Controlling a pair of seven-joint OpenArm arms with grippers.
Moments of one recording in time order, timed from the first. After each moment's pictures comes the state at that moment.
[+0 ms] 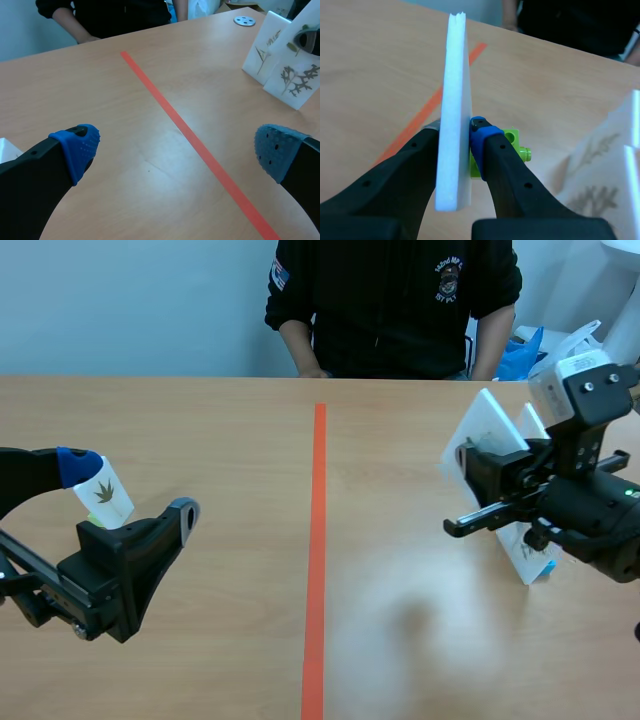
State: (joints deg) left arm 37.8 -23.5 -5.6 117.7 -19.2 -24.0 0.4; right arm -16.3 17.6 3.0 96.9 10.7 23.6 -0.3
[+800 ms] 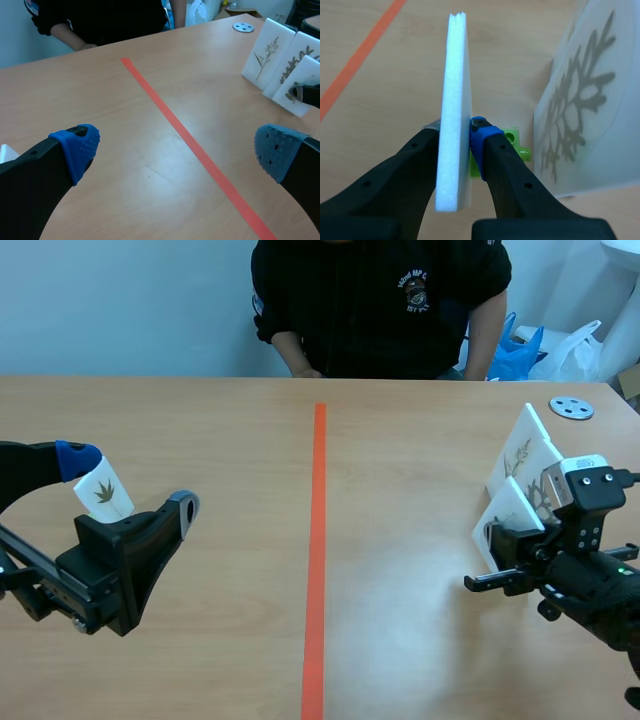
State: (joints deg) left arm 37.5 -23.5 -5.6 117.7 -19.2 -24.0 -0.6; right arm -13.1 15.4 3.7 75.9 10.6 20.6 5.6
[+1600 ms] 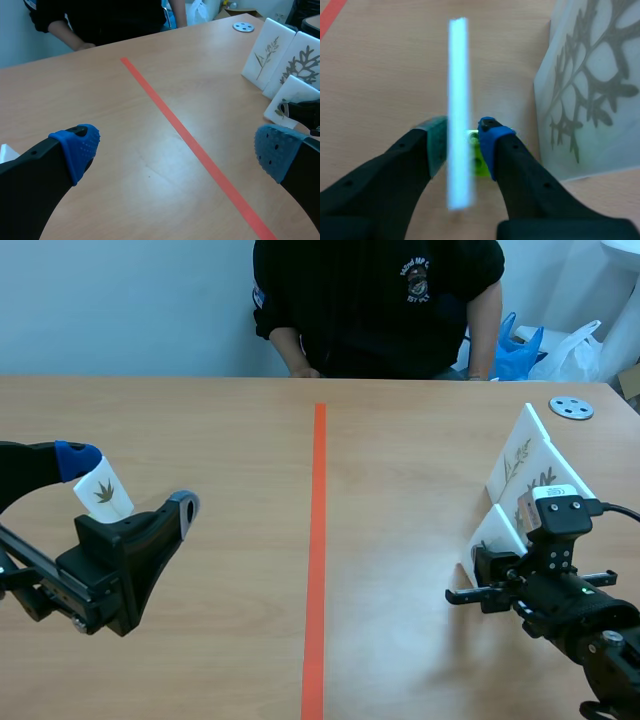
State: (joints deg) left arm 37.5 -23.5 -5.6 117.7 -19.2 -24.0 -0.6; right arm -9.6 13.3 0.7 67.1 8.7 14.4 8.1
